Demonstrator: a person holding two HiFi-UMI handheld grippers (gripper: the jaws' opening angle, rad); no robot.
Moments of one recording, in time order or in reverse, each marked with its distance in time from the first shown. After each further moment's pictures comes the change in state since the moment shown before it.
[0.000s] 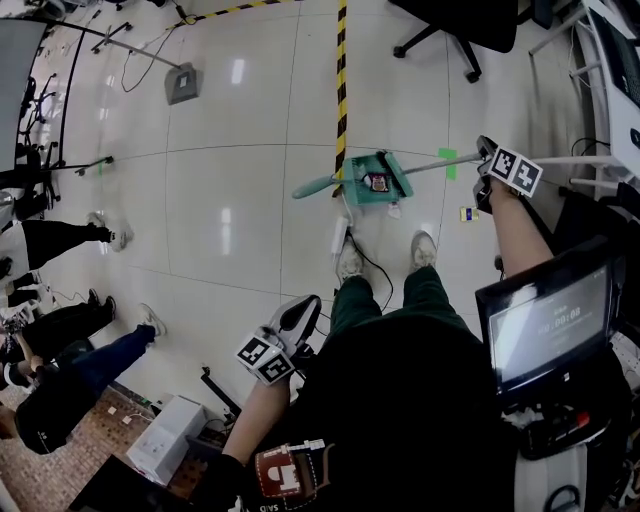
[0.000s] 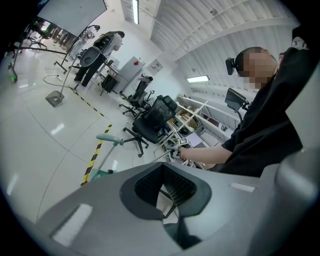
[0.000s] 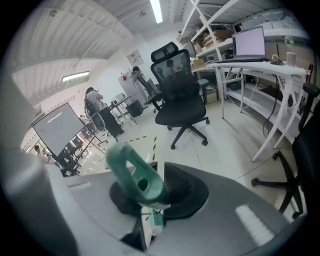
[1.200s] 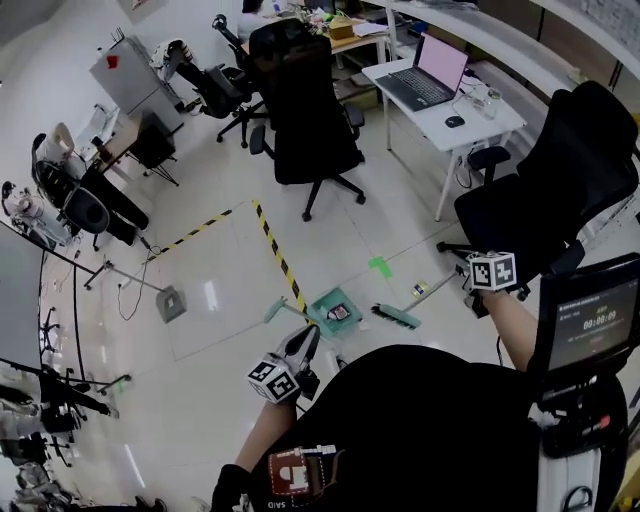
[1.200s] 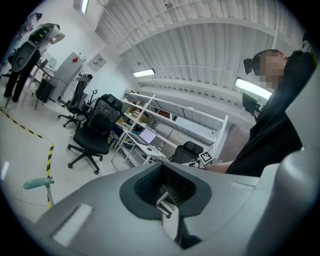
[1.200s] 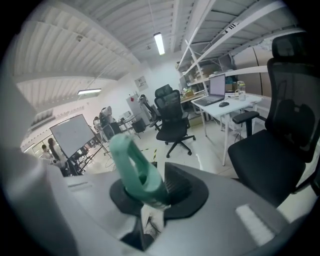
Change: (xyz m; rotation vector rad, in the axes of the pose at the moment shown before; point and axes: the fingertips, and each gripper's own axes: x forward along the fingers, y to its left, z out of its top) left arm 0.020 -0.183 0.031 0.387 0.058 -0.519; right arm -0.449 -0.047 -0.111 -0.026 -0.204 -0.001
